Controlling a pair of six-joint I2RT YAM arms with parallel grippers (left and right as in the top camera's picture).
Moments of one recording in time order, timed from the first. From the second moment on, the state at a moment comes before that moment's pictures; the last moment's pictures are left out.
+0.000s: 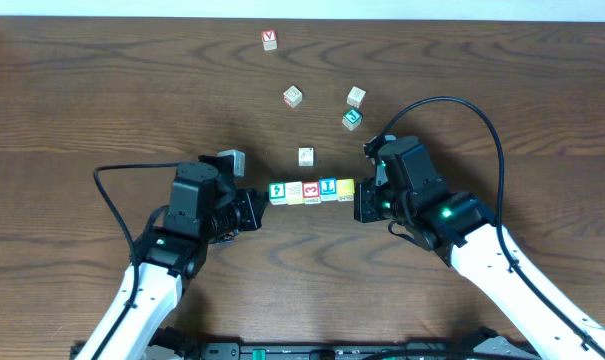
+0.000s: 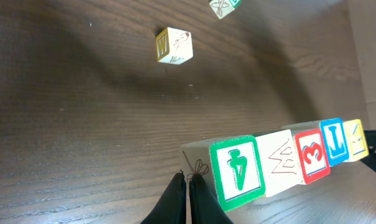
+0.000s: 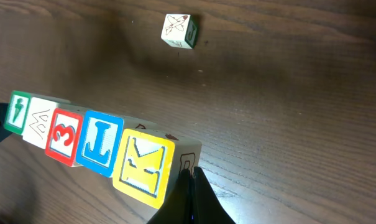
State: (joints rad) left arm -0.29 1.10 0.57 -0.24 0.44 -0.54; right arm 0.54 1.30 0.92 -0.55 -0.16 0.46
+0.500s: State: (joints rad) left arm -0.29 1.09 0.57 -0.24 0.44 -0.56; right arm 0.54 1.27 0.92 -0.55 -0.16 0.46
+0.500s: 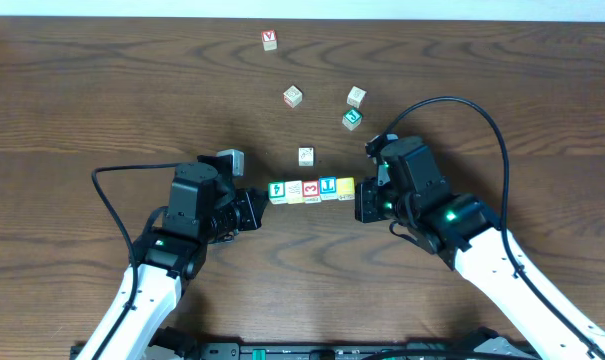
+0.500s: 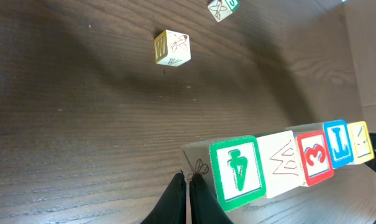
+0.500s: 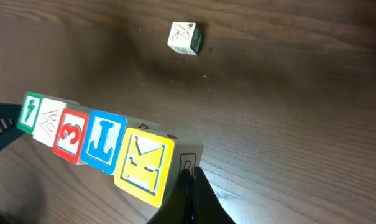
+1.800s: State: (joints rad) left arm -0.28 1.09 0.63 -0.23 0.43 -0.57; right arm 0.54 1.27 0.93 -0.55 -0.15 0.46
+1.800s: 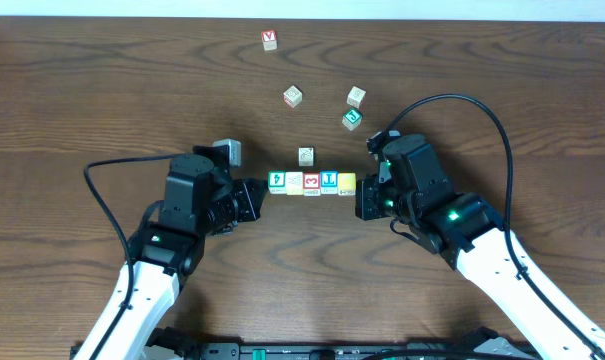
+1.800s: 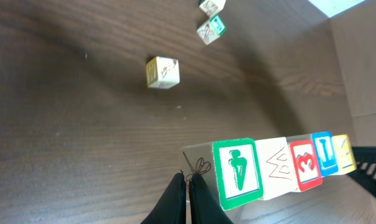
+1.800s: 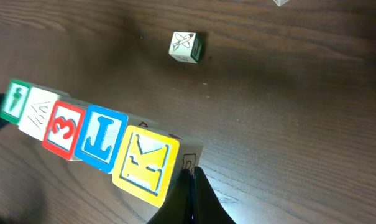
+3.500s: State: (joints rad) left arm -0.28 1.08 0.64 -0.23 0.43 -0.57; right arm 0.54 1.26 0.93 -0.55 -0.15 0.46
